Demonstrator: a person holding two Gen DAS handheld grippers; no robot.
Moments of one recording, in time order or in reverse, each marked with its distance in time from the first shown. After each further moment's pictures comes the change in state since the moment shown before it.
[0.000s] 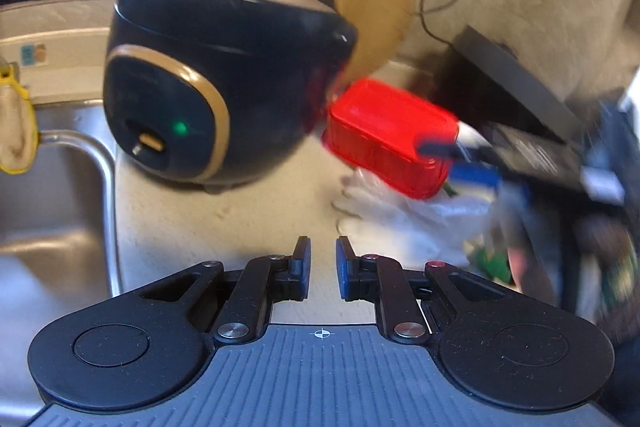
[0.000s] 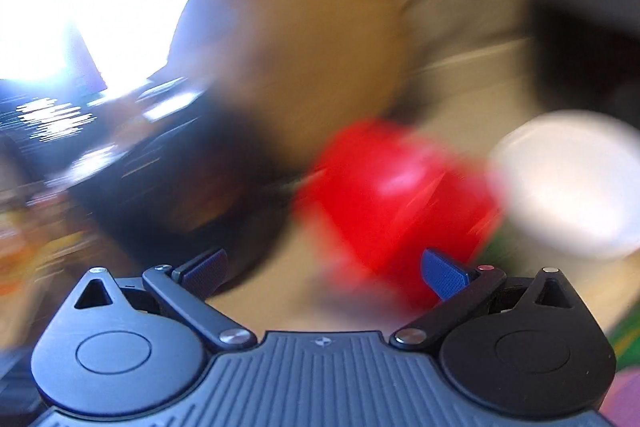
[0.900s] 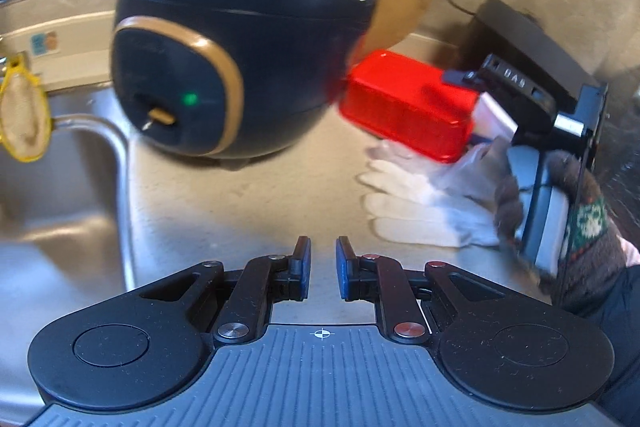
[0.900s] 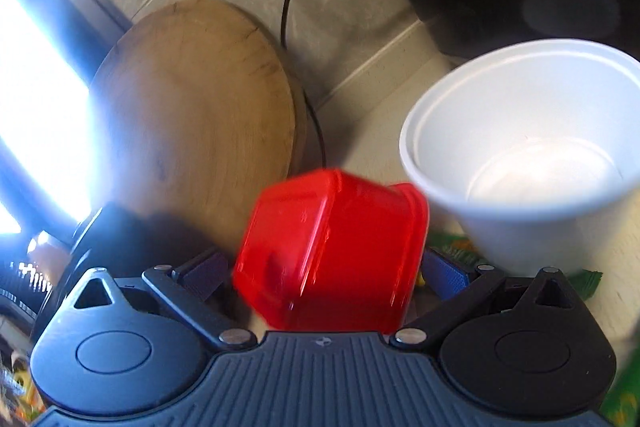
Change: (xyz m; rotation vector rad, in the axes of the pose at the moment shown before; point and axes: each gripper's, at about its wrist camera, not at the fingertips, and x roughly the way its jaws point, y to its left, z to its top) left arm 0.008 0.002 -0.012 0.025 0.080 0.100; right arm 0.049 -0.110 0.020 0.423 -0.281 -0.144
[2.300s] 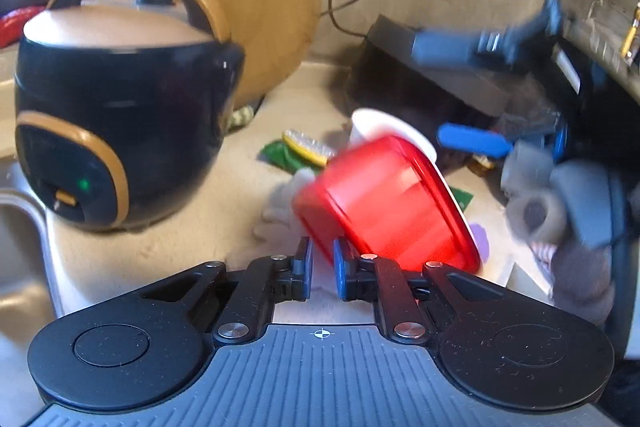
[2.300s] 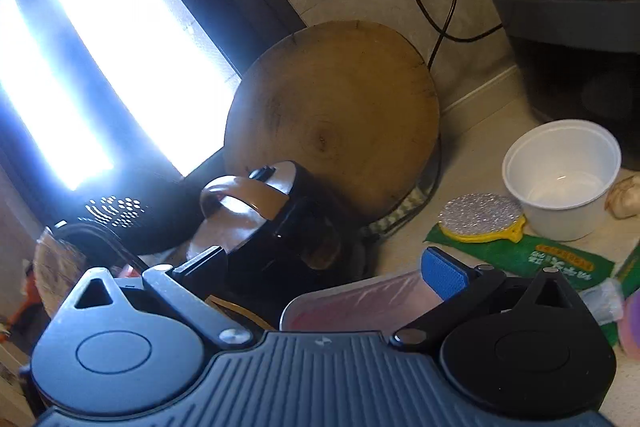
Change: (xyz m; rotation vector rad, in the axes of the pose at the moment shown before) left arm -0.020 -0.033 0.029 0.155 -0.091 -0.270; right arm -0.164 0.147 -0.018 -0.258 0.053 0.067
